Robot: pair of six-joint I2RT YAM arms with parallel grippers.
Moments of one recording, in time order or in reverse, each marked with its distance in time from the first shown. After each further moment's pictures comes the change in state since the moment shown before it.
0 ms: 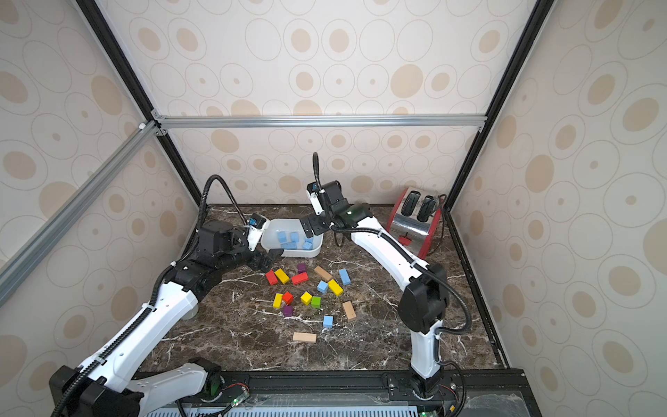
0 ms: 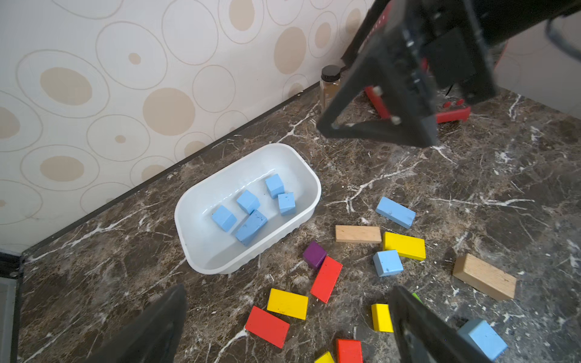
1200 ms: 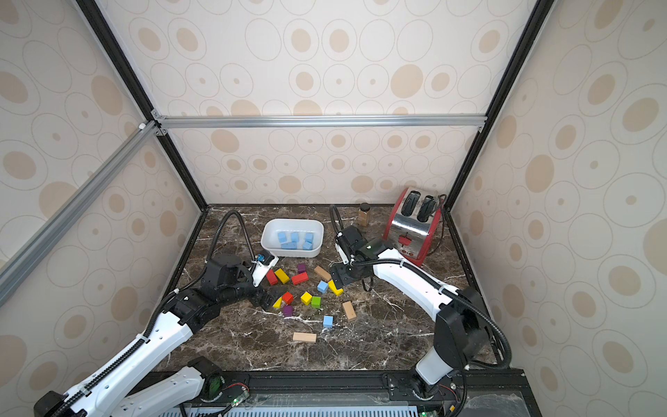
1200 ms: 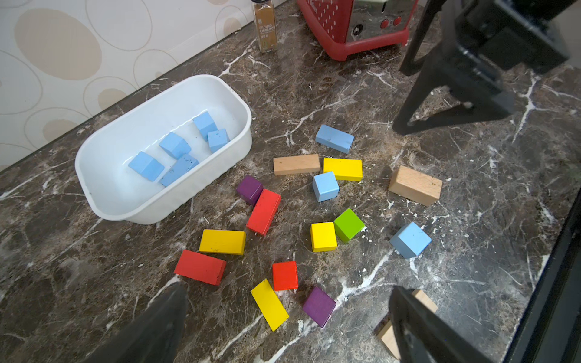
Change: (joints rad) left arm -0.133 -0.200 -0.276 -0.055 0.022 -0.018; right arm -0.006 -0.256 -0.547 -0.213 -0.020 0.156
